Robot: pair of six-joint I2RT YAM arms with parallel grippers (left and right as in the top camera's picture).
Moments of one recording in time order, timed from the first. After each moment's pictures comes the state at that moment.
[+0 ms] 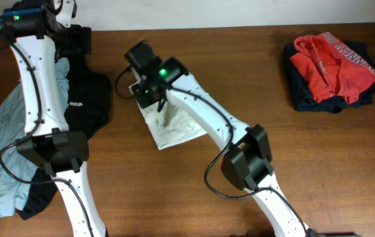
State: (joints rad) left arm 0.13 2.39 2.77 -1.42 0.03 0.19; right arm 0.73 2.47 2.45 -1.09 -0.05 0.19
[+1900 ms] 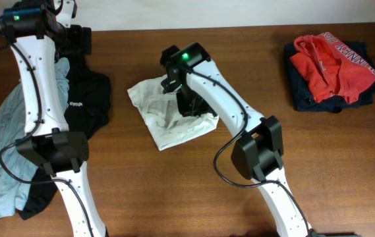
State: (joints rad) left arm 0.13 2.39 2.77 -1.43 0.03 0.19; right arm 0.60 2.47 2.45 -1.68 0.09 0.47
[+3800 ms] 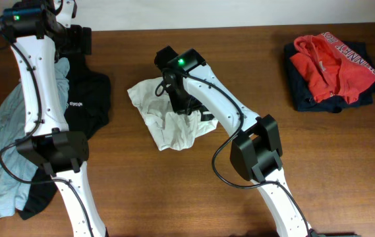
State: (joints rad) left arm 0.13 2.39 2.77 -1.43 0.03 0.19; right arm 0.60 2.47 2.37 -1.44 0.10 0.36
